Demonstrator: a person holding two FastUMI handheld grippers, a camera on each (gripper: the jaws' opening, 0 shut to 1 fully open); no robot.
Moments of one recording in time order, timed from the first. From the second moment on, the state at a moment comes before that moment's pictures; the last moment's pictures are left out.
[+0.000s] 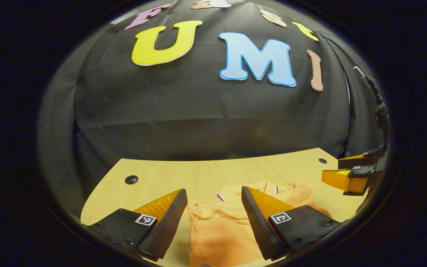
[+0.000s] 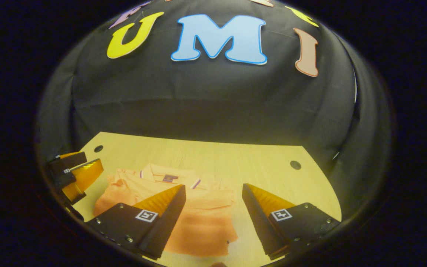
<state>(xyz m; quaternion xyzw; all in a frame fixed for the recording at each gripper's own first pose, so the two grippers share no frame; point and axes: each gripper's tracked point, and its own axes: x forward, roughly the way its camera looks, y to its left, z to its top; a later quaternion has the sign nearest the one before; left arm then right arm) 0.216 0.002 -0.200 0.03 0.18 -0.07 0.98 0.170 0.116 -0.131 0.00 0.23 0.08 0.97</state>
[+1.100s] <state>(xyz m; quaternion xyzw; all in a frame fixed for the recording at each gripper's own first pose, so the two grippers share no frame) 0.022 -0.073 -0.061 0.00 0.03 -0.05 1.00 0.003 0.042 0.015 -0.06 0.01 0.10 0.99</state>
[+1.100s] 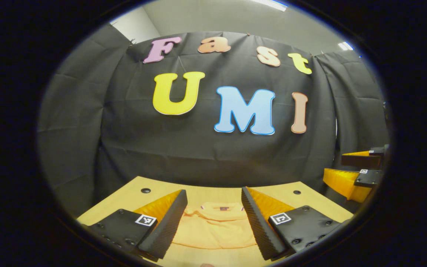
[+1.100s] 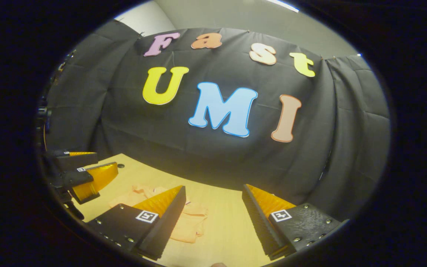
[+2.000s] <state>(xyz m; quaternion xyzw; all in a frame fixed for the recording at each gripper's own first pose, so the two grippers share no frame) -0.019 -0.070 -0.035 0.01 0.00 -0.10 1.00 -0.056 0.017 0.010 -0.03 0.01 0.04 1.00</state>
